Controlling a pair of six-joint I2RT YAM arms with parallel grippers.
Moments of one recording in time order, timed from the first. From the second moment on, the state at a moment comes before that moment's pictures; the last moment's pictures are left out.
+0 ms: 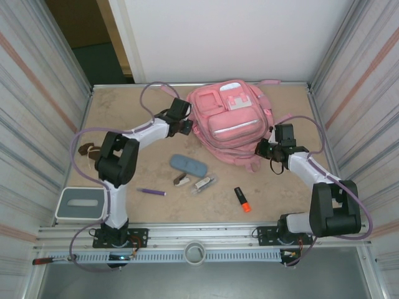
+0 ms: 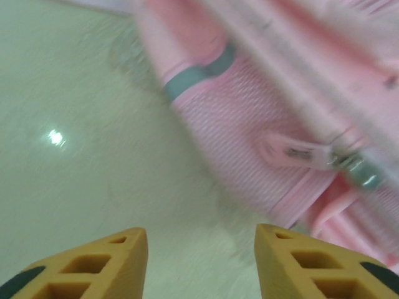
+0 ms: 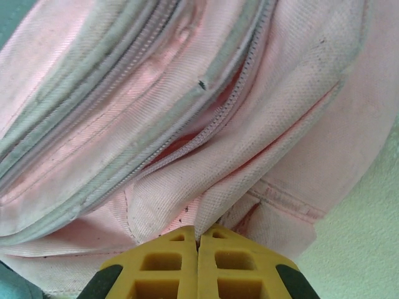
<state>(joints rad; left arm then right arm) -0.49 1.99 1.41 -0.30 -0.19 -0.05 0.11 1.33 0.72 -0.27 -0.22 0.46</state>
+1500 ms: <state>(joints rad) -0.52 1.53 0.86 -0.08 0.01 -0.23 0.60 1.75 1.19 -0.36 0.36 -0.26</state>
